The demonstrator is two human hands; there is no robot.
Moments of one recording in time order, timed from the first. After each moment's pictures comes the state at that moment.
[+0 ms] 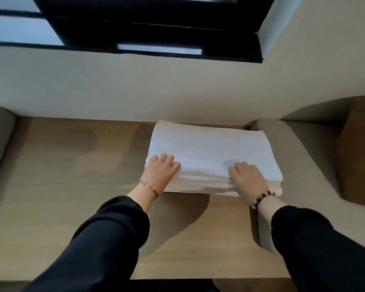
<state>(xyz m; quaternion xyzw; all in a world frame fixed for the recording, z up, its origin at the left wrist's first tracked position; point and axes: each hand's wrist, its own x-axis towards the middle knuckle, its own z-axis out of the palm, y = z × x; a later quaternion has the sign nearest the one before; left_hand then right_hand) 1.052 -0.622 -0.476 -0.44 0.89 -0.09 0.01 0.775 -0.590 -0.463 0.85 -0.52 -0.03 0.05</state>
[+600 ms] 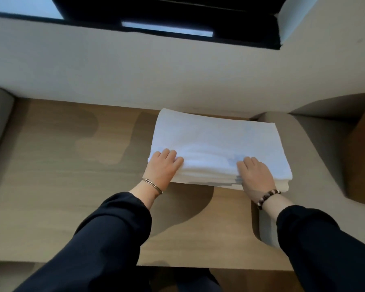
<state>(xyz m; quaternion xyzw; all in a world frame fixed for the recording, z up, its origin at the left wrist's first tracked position) 1.053 -0.609 -0.488 -0.46 0.88 -0.07 -0.07 0.769 -0.588 -0.482 0.84 -0.54 -0.03 0.06</state>
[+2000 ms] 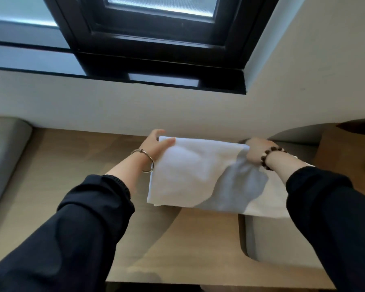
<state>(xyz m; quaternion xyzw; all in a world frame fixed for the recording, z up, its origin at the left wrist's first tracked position) 1.061 -0.693 -0.384 -0.66 0.49 0.52 -0.25 0.735 -0.702 -0.350 0.63 -0.73 -0.18 -0.20</state>
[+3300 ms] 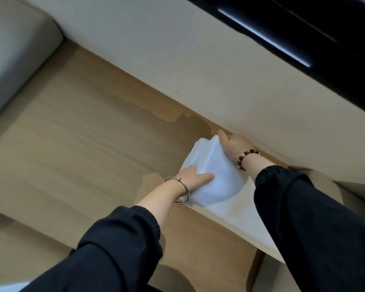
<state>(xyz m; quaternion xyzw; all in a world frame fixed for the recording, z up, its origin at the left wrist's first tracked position) 1.082 -0.646 -0.530 -0.67 0.34 0.65 -0.10 0.952 -0.785 -0.514 0.72 -0.62 -0.16 -0.27</state>
